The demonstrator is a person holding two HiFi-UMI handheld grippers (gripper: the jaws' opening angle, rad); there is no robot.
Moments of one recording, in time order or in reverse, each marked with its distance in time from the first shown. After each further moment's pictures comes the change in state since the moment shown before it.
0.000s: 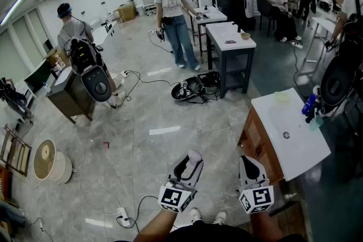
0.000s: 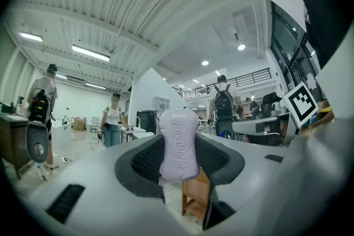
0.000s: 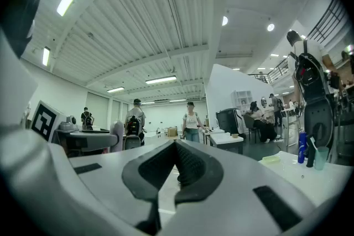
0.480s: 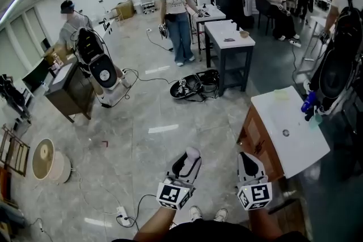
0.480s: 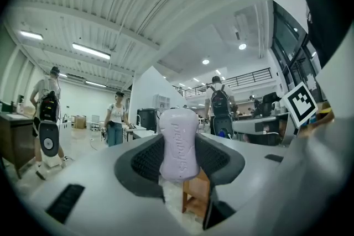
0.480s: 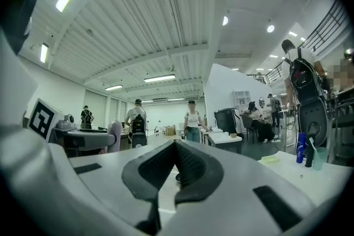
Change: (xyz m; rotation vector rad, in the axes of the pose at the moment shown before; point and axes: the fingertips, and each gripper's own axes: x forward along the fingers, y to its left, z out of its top) left arm -0.005 0.015 -0.002 -0.017 0.018 -0.008; right arm 0.010 0.008 0.000 0.000 0.012 -0.030
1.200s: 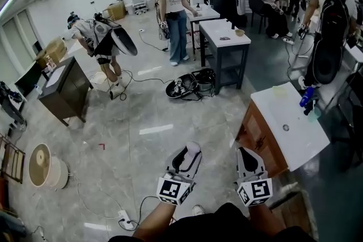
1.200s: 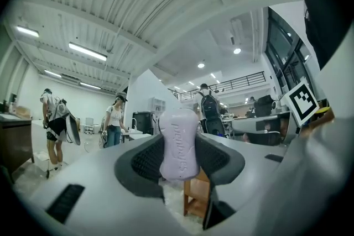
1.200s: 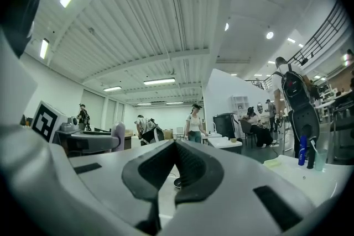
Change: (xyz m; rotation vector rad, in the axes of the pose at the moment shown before) left arm -0.008 0.037 0.007 0.018 -0.039 -0.059; right arm 0.017 0.041 0.009 -0.027 -0.044 -0.031
